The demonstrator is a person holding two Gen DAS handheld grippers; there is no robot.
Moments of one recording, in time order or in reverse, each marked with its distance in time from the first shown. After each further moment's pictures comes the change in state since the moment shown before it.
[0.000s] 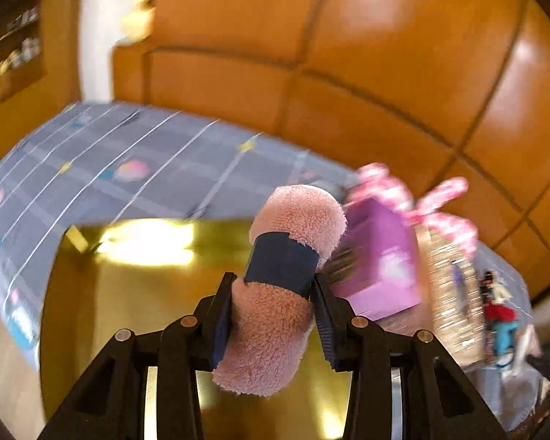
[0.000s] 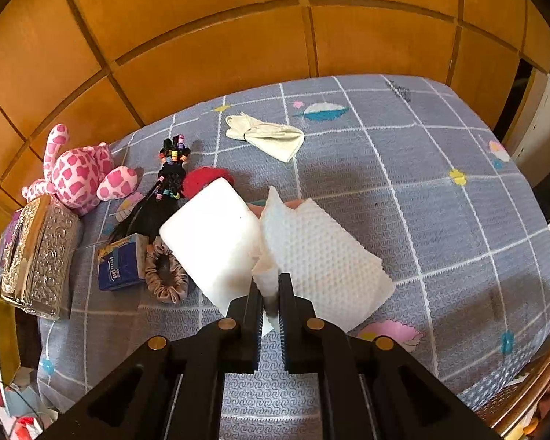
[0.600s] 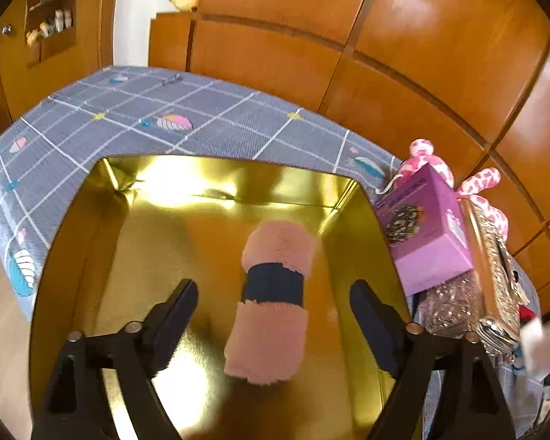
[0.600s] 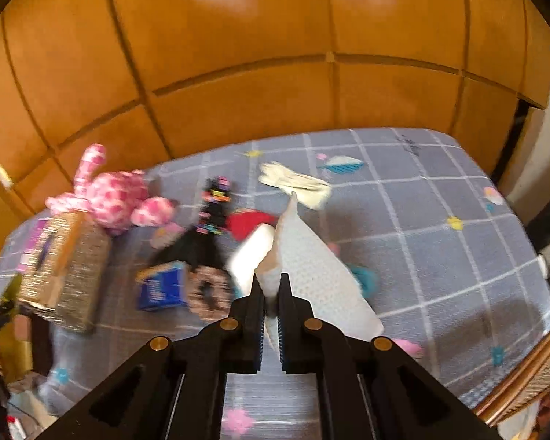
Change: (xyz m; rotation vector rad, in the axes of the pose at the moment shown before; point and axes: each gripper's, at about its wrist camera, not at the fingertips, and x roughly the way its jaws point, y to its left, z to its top) left arm 0.008 0.024 -0.044 -0.082 -0.001 0.050; right arm -0.045 0.042 -0.001 -0.063 -0.183 0.039
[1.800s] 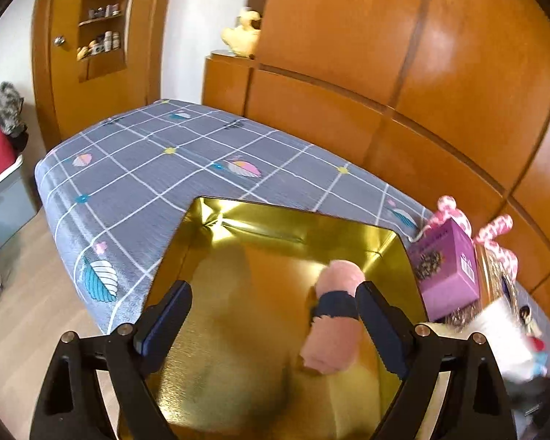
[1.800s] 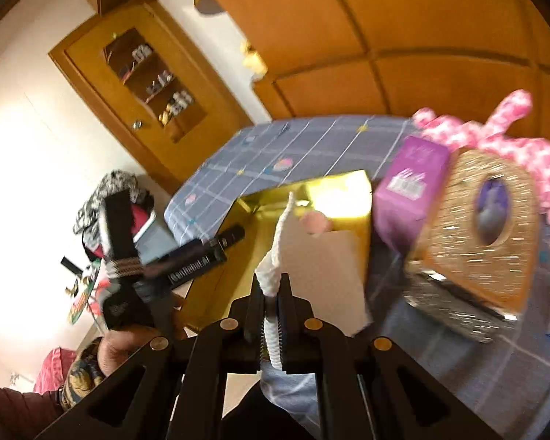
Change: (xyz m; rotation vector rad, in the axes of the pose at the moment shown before) left arm -0.061 0.047 0.003 -0.087 -0.163 0.128; right arm 0.005 0.362 -0.073 -0.426 0.257 0.815
